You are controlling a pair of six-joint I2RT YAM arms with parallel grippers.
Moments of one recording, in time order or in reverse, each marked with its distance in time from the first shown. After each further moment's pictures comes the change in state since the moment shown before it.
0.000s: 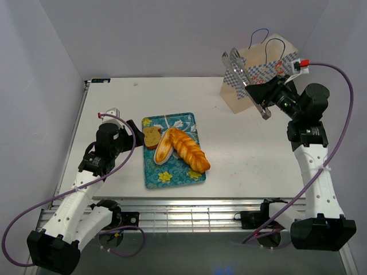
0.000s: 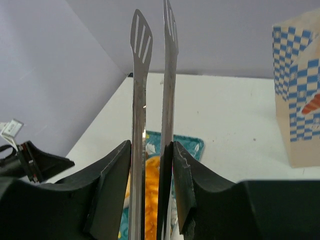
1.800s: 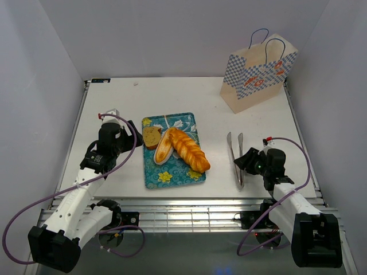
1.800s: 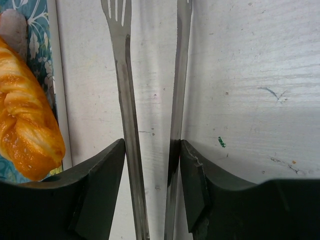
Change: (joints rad) left arm 0.000 0.032 0.000 -0.026 -0.075 -0.003; right arm 0.036 -0.200 -1.073 0.220 0.234 0.002
